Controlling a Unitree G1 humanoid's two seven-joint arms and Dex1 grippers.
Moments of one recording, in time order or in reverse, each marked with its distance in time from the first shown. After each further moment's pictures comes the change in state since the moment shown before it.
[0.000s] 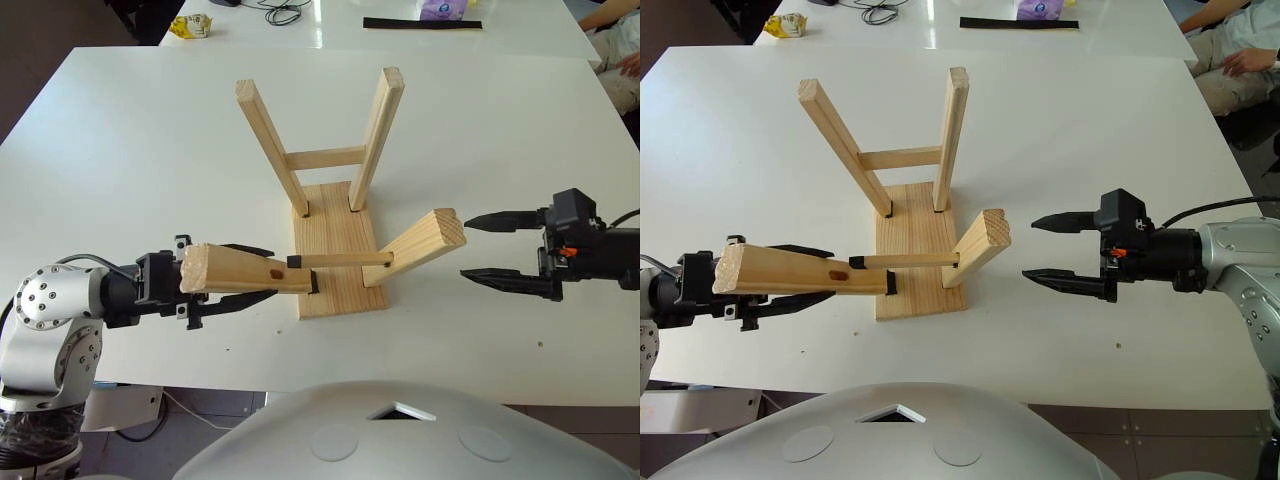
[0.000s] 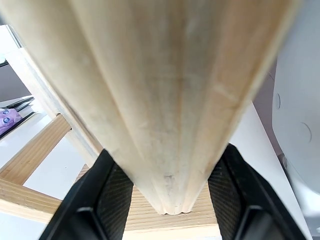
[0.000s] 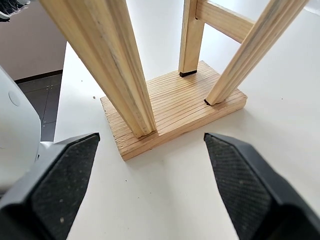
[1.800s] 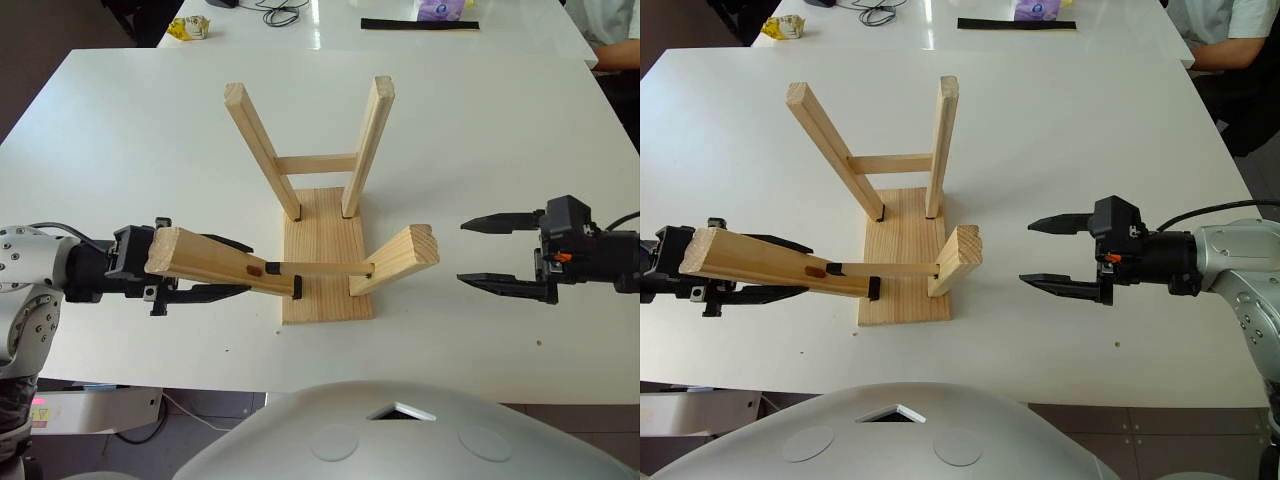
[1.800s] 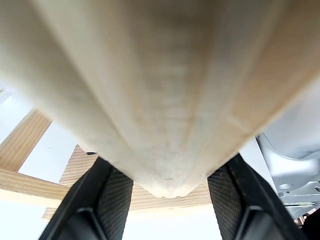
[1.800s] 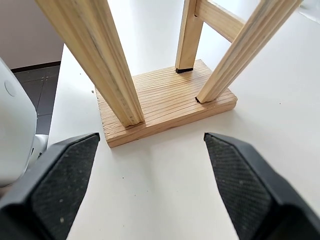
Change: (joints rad) left arm -0.087 0.225 0.000 0.099 -0.081 0.122 -0.076; right arm 0.017 0.000 0.017 -0.019 -0.040 -0.068 -0.005
